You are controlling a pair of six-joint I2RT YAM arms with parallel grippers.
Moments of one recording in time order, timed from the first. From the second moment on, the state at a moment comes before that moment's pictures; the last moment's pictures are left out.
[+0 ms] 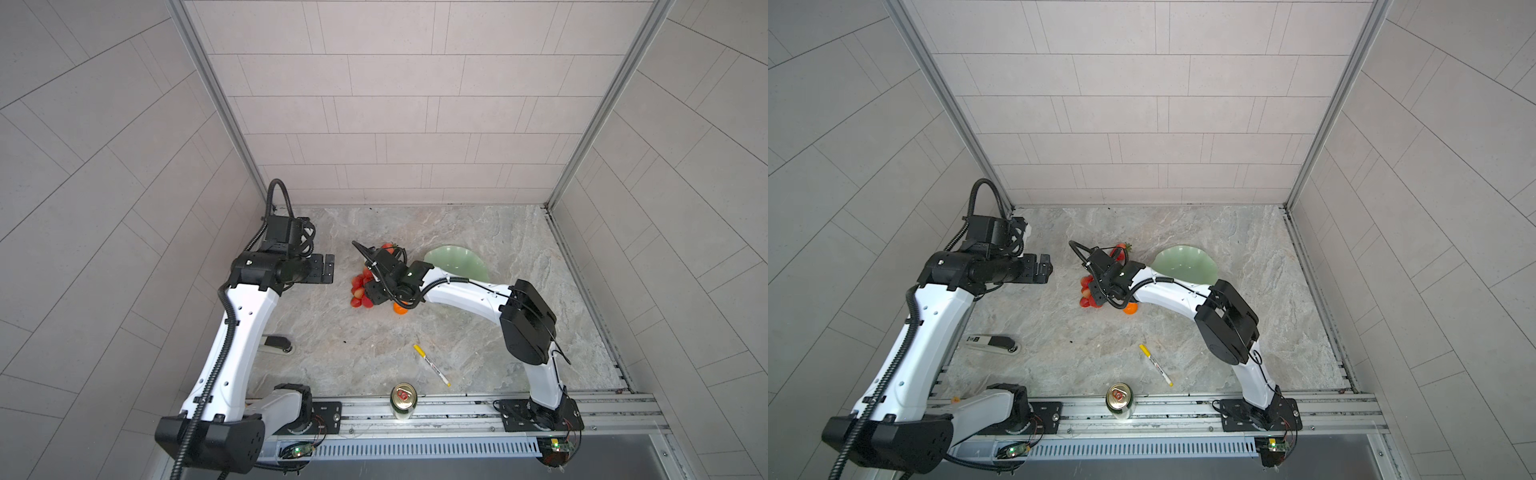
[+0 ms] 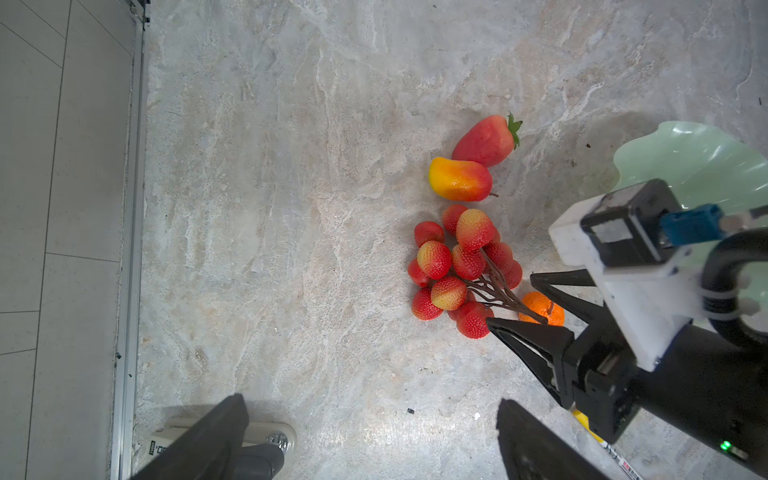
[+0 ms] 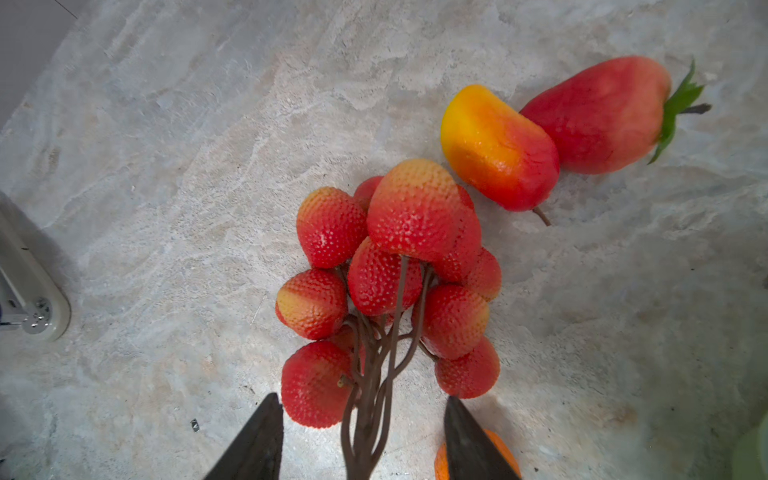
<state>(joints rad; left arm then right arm) -0.10 1.17 1.36 -1.14 0.03 -0.07 0.92 2.03 1.65 -0.55 0.12 0.40</state>
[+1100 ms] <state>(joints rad) -0.10 1.16 1.36 -1.14 0.03 -0.07 0.90 1.86 1.72 -0.58 0.14 0.30</state>
